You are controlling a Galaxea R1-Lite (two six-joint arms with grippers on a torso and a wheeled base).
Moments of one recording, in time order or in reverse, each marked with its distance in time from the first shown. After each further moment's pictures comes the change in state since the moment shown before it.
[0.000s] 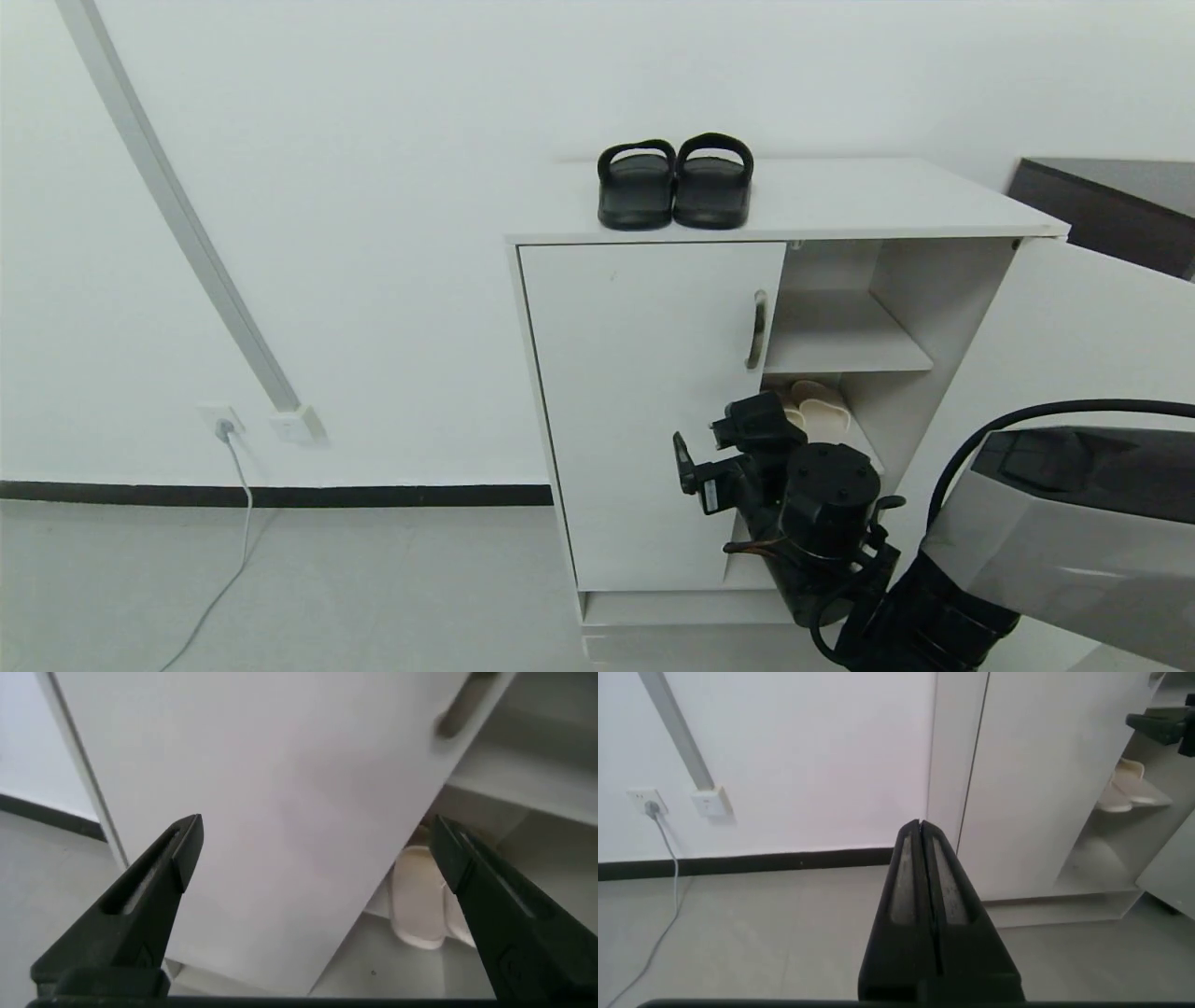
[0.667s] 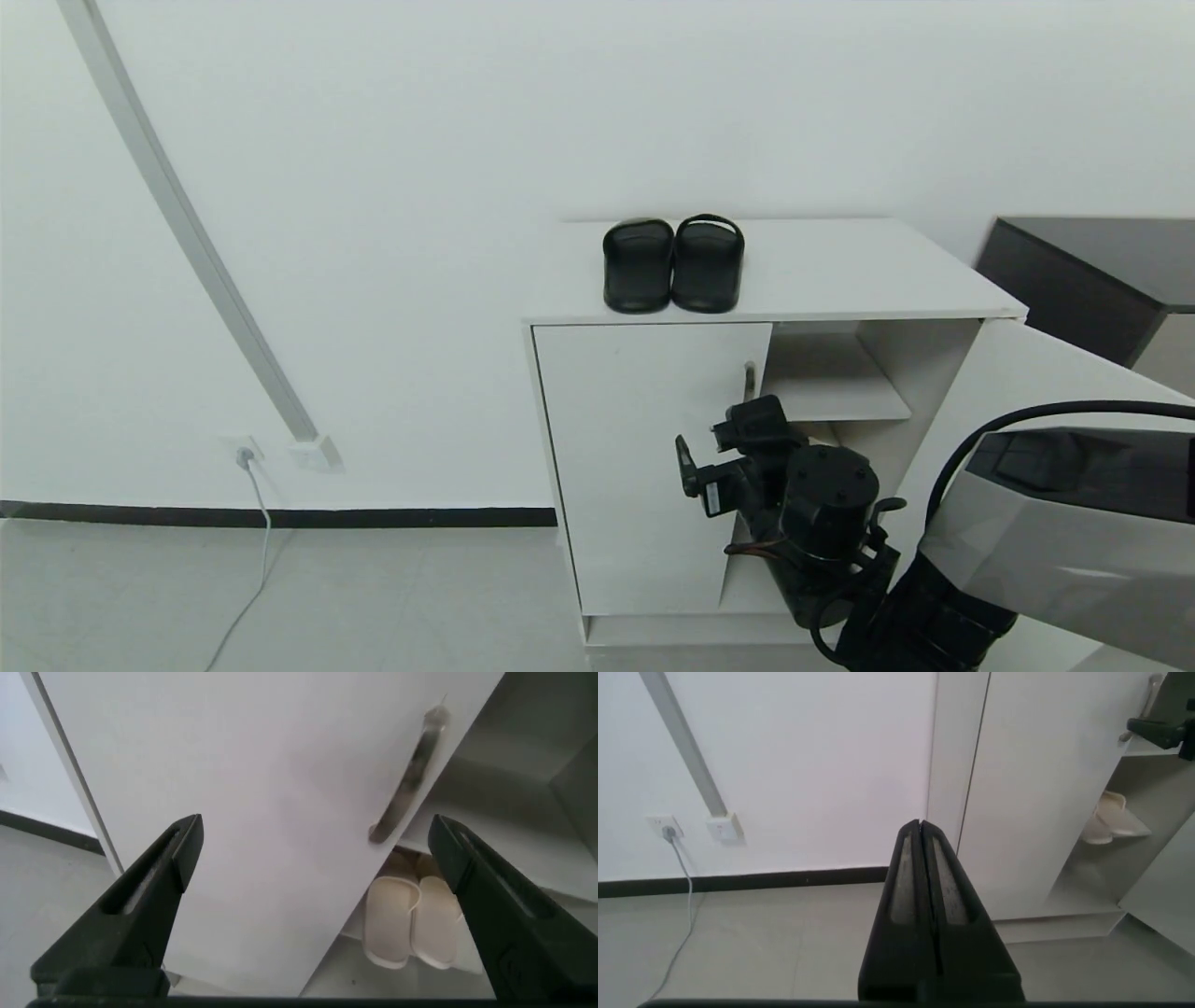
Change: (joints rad) left arm 0.000 0.000 0.000 0.000 0.000 0.000; right arm 0.000 0.007 0.006 0.000 0.000 0.000
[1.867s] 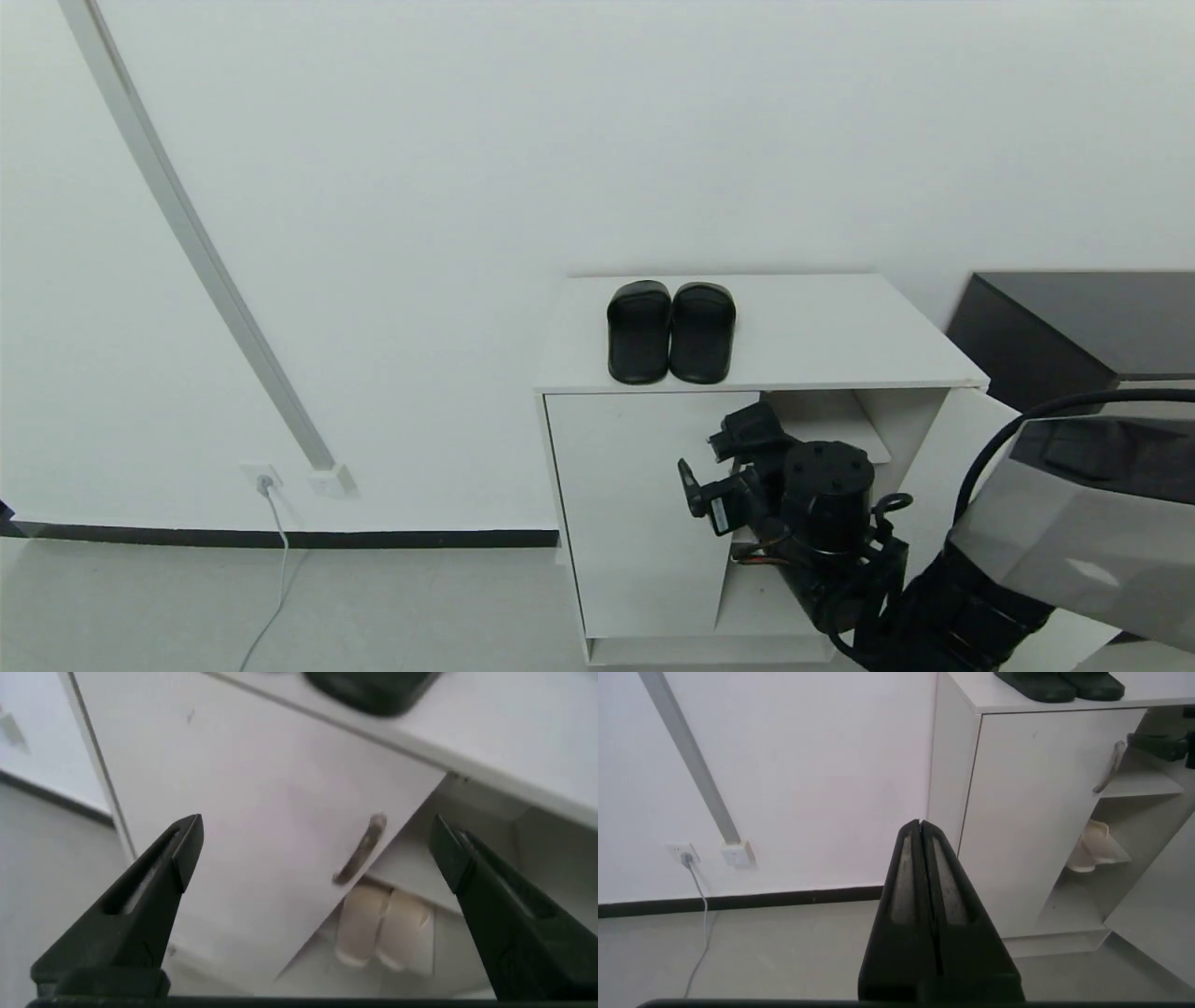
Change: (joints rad) left arm 0.000 0.000 0.000 0.000 -0.001 0.010; right arm -0.007 -0.069 0.017 0.209 0.061 0.014
